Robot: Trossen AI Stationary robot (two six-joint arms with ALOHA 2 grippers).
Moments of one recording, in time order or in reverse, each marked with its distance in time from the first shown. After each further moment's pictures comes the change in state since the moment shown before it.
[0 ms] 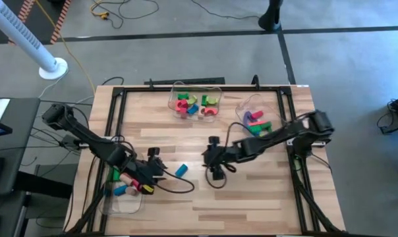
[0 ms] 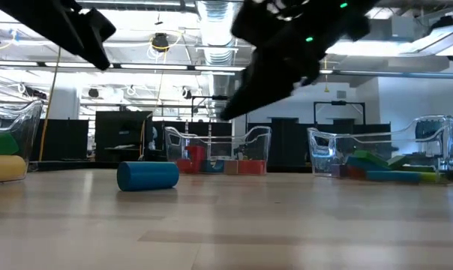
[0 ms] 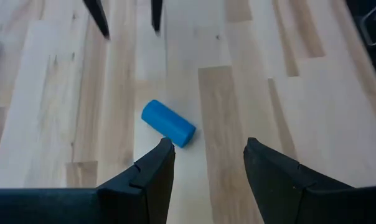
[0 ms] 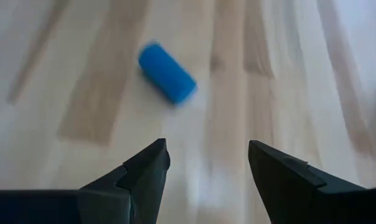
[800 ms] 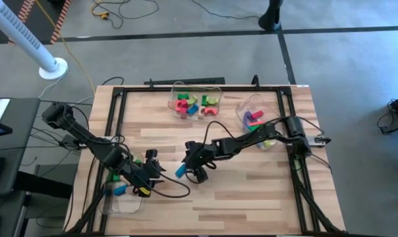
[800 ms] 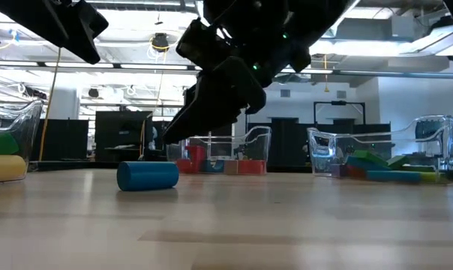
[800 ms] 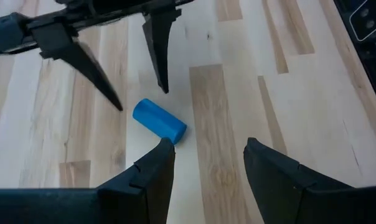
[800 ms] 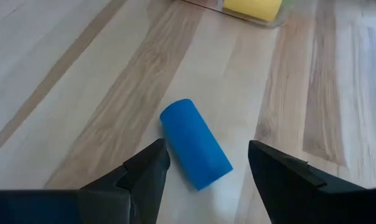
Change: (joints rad) left arm -0.047 -0.003 0.000 -0.002 -0.023 -0.021; right arm -0.077 0.264 0.232 0.070 -0.256 -0.165
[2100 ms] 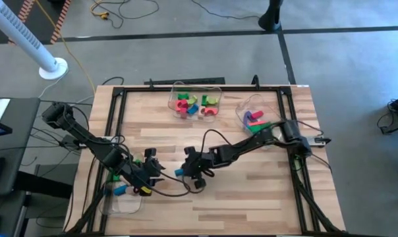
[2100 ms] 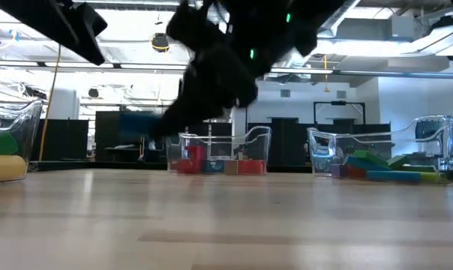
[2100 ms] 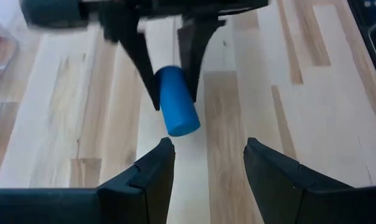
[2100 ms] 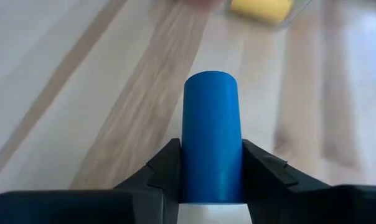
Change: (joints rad) left arm 0.002 0.000 0.000 -0.005 -0.055 -0.046; right arm 0.096 0.017 0.055 -0.032 0.181 0.045
